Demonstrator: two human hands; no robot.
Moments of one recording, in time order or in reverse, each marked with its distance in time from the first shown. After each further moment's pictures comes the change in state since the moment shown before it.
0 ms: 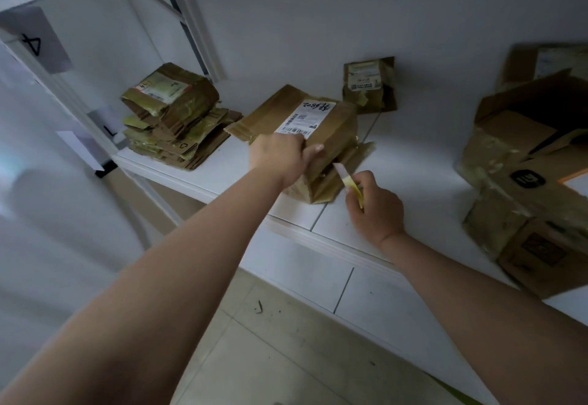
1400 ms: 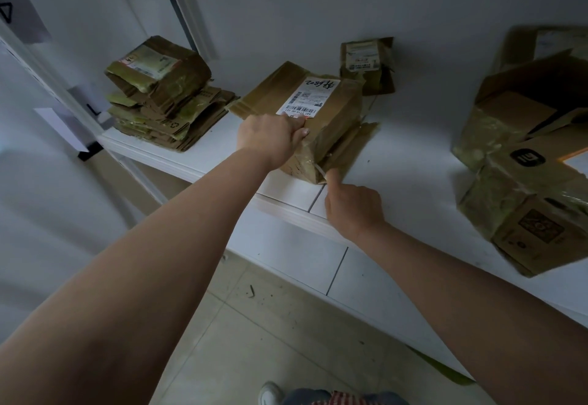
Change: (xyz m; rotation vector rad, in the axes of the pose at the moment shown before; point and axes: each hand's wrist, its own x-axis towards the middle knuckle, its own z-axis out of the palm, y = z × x) left_hand 0.000 -0.018 0.015 0.075 0.074 0.139; right_hand -0.018 -0.038 0.009 -0.431 -0.236 -0.144
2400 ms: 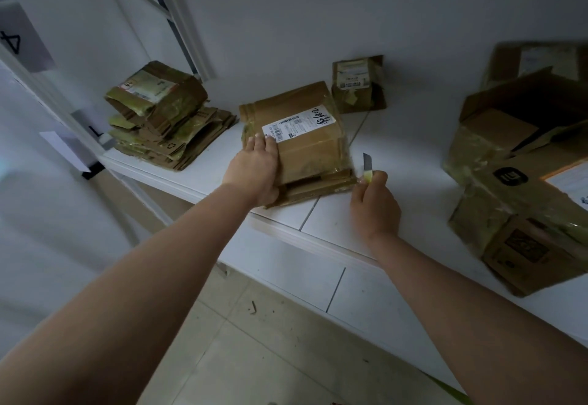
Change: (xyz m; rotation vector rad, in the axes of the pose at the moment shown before) left_hand -0.020 0.010 -0.003 0.019 -0.187 -0.095; right_hand 0.014 0.040 0.004 0.504 0.197 0.580
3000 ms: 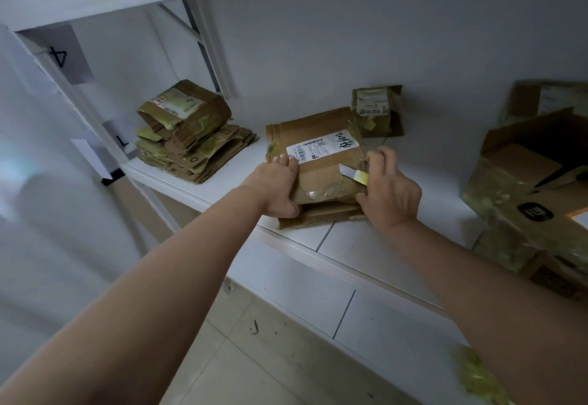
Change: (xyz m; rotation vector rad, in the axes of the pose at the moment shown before) left_hand -0.001 -0.019 -0.023 -0.081 -0.129 0.137; right_hand 0.033 -0.037 -0.024 -0.399 0.124 -0.513
